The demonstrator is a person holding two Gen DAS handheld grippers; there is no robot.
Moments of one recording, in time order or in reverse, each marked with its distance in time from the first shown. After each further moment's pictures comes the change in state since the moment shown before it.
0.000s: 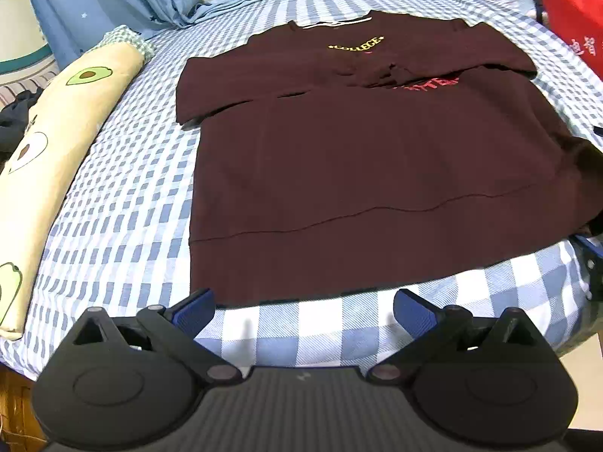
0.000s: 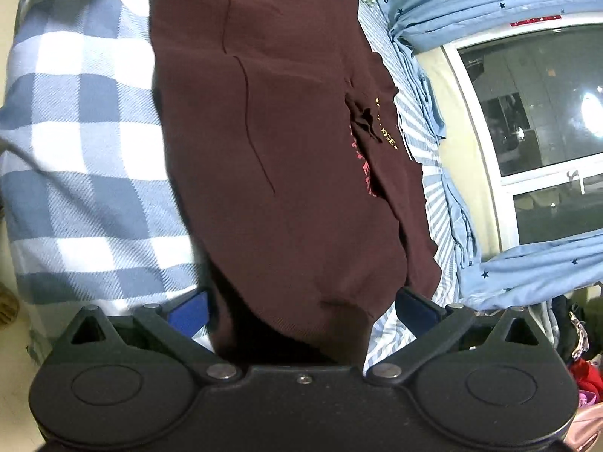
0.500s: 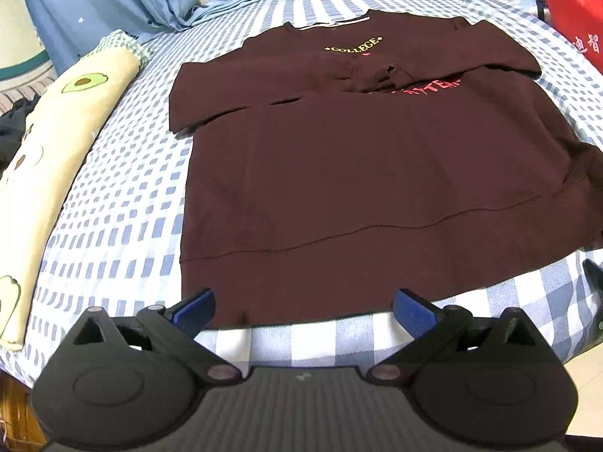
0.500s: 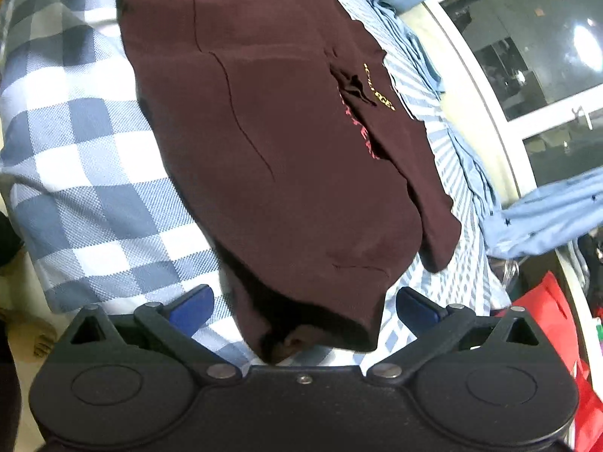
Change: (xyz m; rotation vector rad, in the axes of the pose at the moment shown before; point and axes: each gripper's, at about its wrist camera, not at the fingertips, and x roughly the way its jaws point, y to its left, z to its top) left arm 0.013 -0.008 0.016 0.001 0.003 0.020; right arm -0.017 -0.008 -0.011 0.183 0.079 0.075
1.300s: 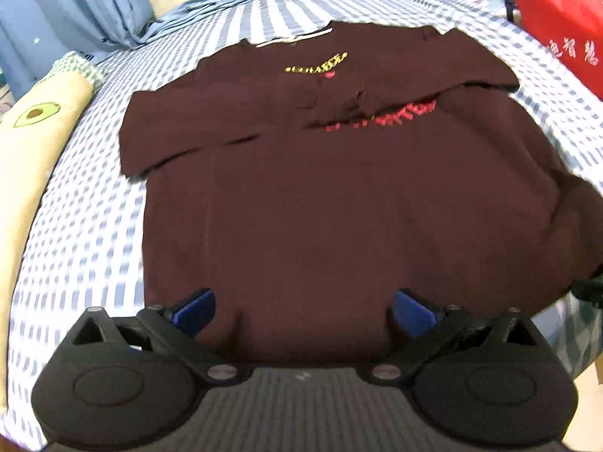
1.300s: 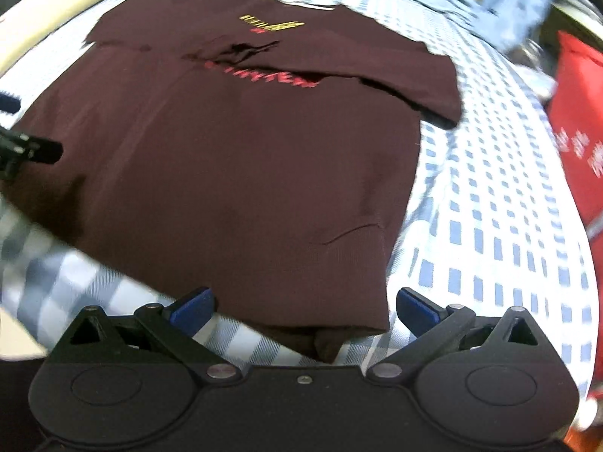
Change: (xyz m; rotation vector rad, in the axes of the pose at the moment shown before) left arm 0.028 -0.001 0.049 0.081 -0.024 -0.102; right arm 0.027 -0.087 0.016 0.721 0.204 0.291
